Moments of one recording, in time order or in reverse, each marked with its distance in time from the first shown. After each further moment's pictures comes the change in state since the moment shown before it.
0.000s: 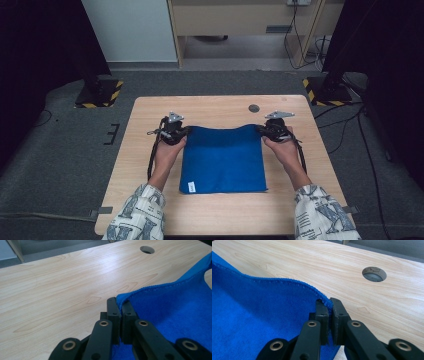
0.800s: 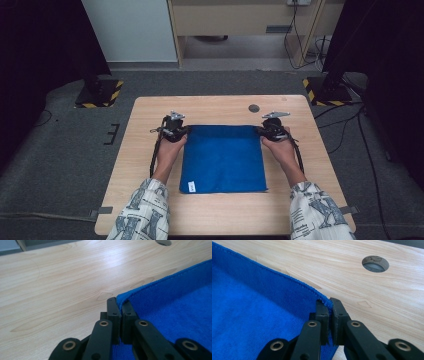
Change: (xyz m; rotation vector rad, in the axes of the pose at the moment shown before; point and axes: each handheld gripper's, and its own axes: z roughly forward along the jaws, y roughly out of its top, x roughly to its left) left arm 0.017 -0.007 0.029 0.040 0.029 -0.040; right arm -0.003 -0.003 0.018 0.058 -0.025 0.016
